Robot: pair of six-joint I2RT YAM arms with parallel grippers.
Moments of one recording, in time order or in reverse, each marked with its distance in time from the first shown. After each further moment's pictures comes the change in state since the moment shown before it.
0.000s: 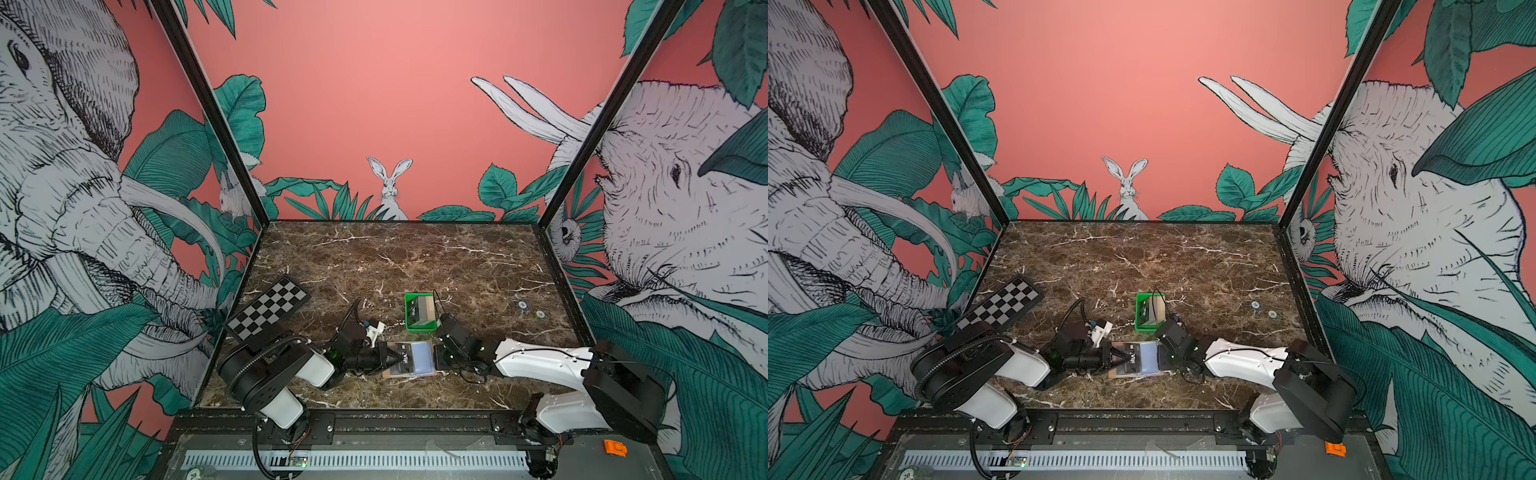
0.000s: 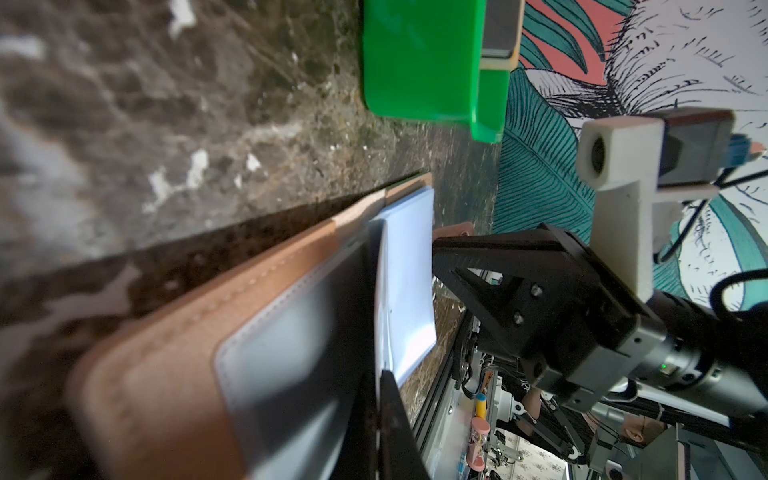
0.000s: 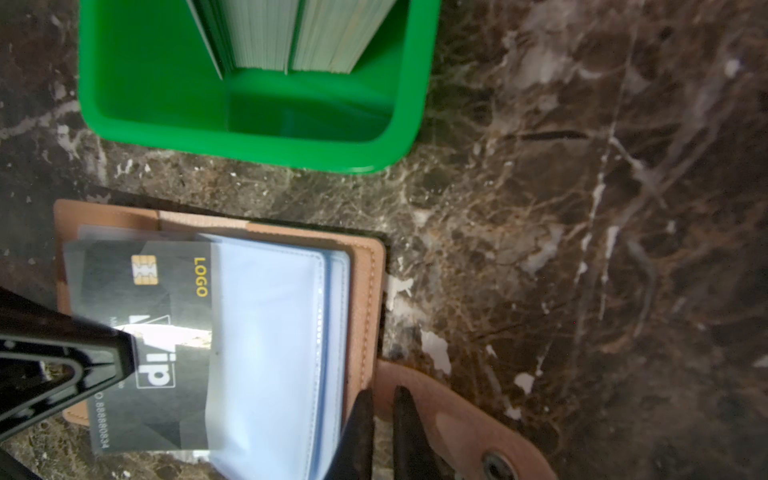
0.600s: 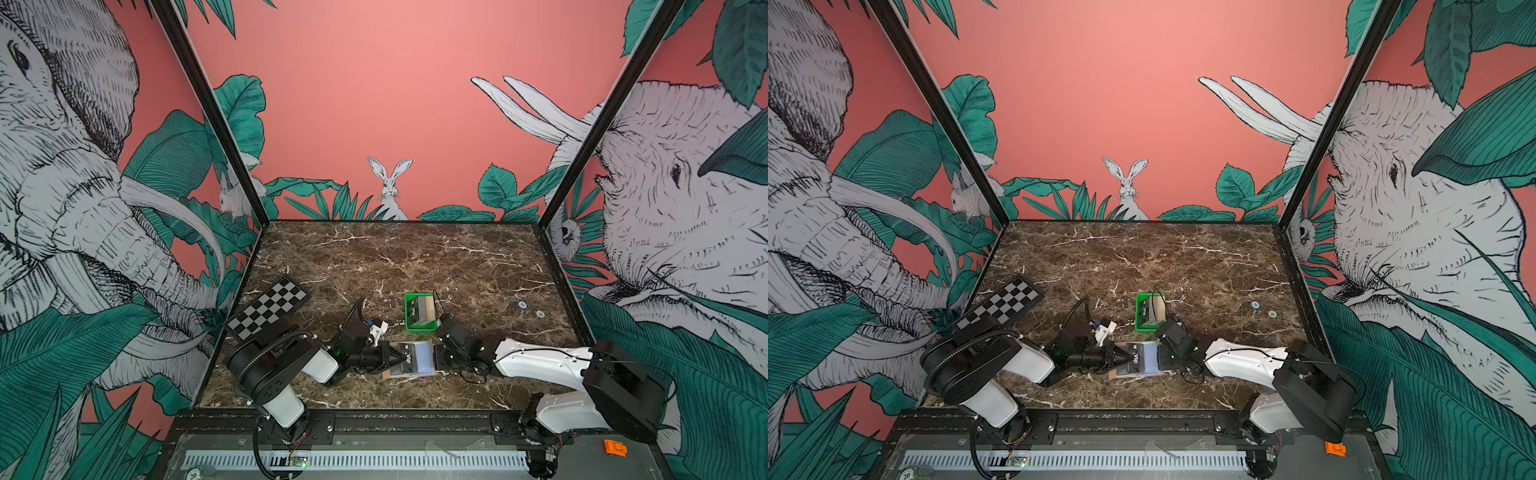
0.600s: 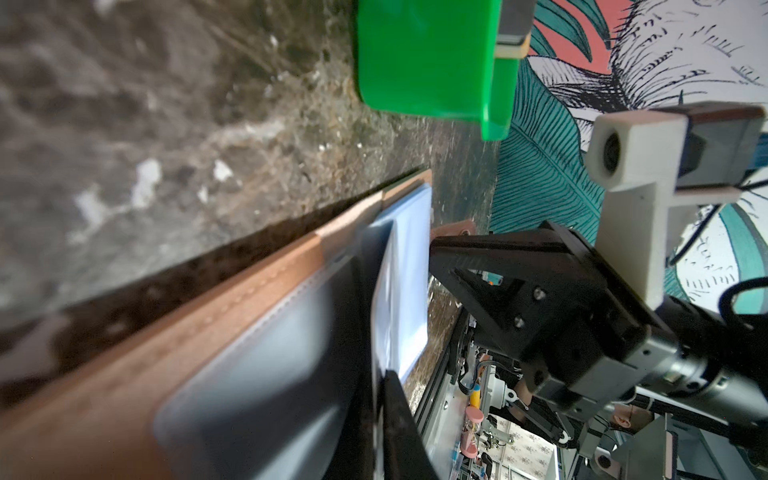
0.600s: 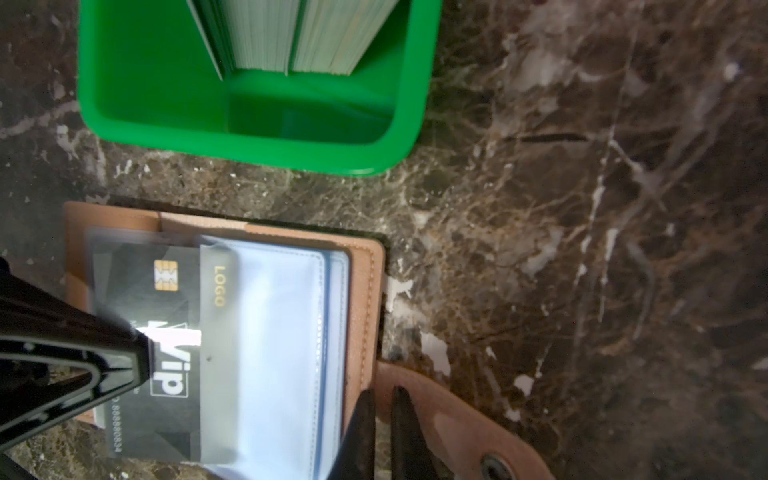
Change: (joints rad) left arm -0.004 0.057 0.038 -0.001 0.032 -0.006; right arm 0.000 0.002 0.000 0.002 0.002 -0.003
